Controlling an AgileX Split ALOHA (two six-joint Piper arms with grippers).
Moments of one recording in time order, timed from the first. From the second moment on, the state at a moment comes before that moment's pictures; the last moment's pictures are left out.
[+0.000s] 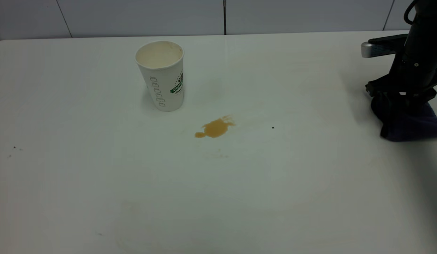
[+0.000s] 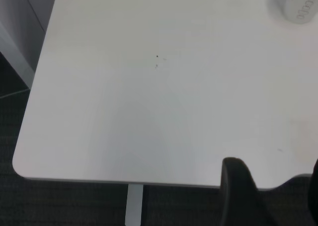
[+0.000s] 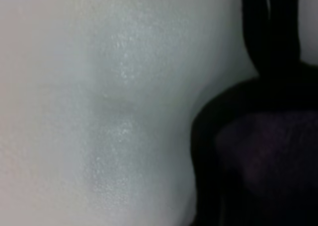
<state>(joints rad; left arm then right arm) -0.01 -0.02 -0.49 0.07 1.13 -0.06 0.00 2.56 -1.69 -0.04 0.69 -0.10</state>
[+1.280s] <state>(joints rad) -0.01 -0.02 -0.49 0.07 1.13 -0.06 0.46 2.69 -1.93 0.51 0.59 -0.37</state>
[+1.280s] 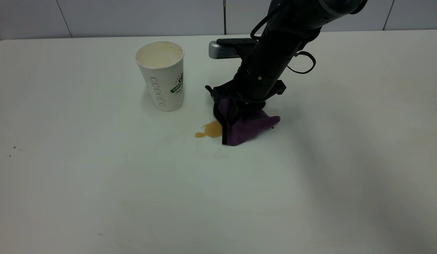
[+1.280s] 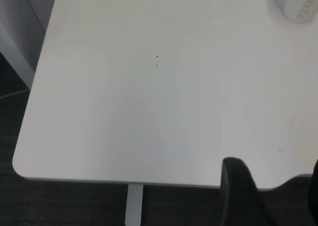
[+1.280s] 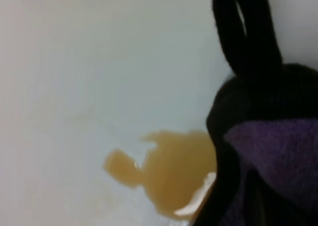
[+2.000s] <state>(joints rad) -0.01 -0.02 -0.49 0.07 1.13 -0.06 0.55 2.72 -1.98 0.62 0.66 -0.37</state>
